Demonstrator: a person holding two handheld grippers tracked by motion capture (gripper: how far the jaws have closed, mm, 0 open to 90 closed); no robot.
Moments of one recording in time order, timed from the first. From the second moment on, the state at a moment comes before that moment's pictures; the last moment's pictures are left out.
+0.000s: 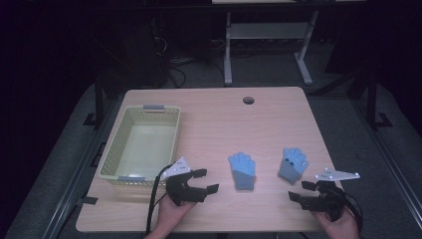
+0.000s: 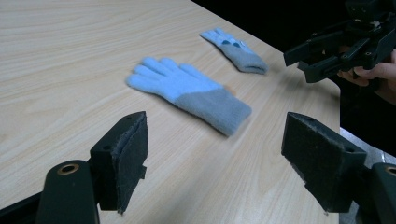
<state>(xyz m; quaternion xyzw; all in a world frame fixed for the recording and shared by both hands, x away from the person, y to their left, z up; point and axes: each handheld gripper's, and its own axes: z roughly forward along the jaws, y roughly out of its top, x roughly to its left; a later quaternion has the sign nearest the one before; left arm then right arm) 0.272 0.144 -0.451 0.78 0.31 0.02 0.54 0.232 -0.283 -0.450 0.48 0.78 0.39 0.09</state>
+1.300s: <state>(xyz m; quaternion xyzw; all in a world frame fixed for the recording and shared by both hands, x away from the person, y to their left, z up) 0.269 0.145 -0.448 0.77 0.31 0.02 0.55 0.272 -0.259 -0.422 0.45 0.81 0.36 0.08</state>
